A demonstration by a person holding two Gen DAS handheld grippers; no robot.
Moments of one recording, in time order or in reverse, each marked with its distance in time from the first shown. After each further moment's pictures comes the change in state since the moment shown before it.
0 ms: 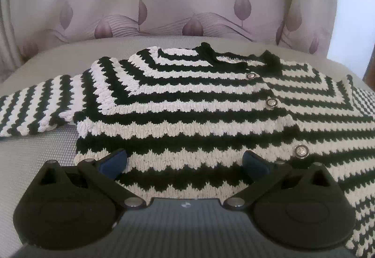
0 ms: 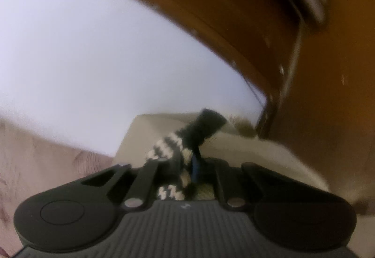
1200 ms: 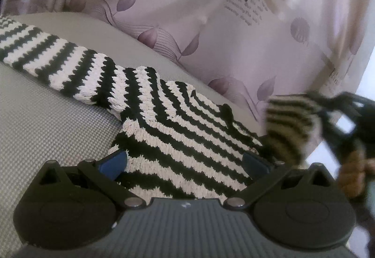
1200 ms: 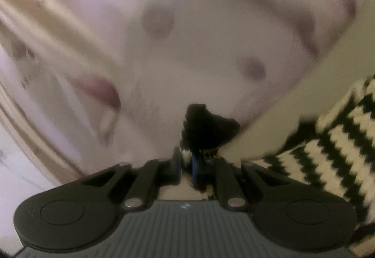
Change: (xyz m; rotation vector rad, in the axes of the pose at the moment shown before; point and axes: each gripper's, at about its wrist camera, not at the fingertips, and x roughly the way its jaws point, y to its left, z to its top) left arm -0.025 0.079 -0.018 -0.534 -0.212 -0.163; right arm 0.005 0.369 -0.376 -0.266 0.467 0.591
